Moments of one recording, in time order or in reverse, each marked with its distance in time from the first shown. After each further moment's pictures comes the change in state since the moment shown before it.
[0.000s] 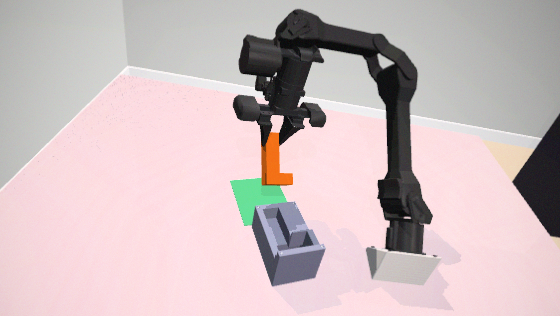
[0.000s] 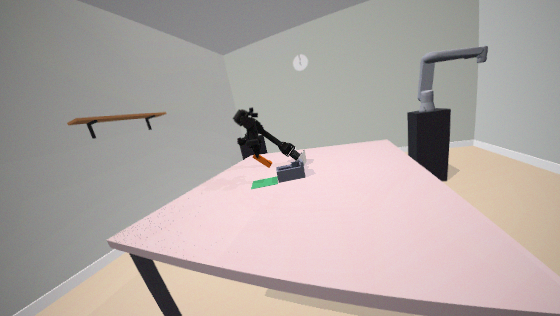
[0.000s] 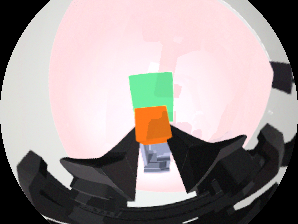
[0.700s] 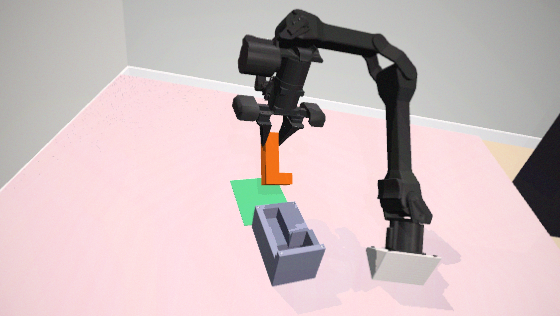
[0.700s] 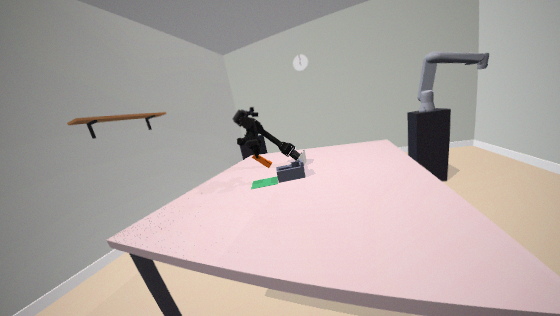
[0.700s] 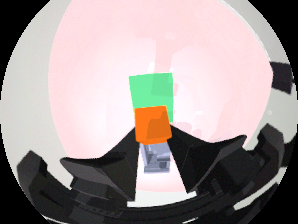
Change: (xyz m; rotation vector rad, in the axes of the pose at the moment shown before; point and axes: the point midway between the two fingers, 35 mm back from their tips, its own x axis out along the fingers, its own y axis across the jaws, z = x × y) arm 0.001 0.000 0.002 0.000 0.001 -0.002
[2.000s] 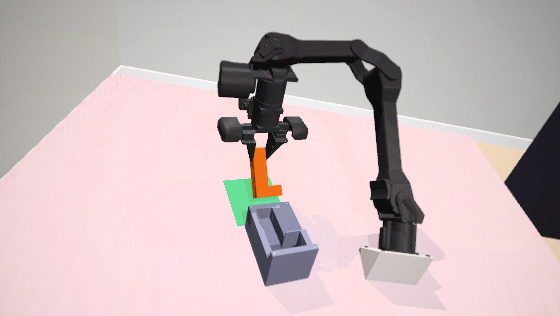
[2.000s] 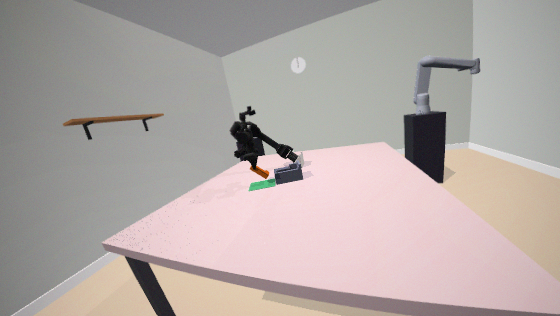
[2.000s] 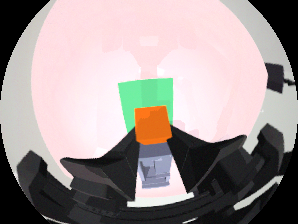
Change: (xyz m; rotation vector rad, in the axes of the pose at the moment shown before) arm 0.050 -0.002 0.014 -0.010 -0.005 -0.108
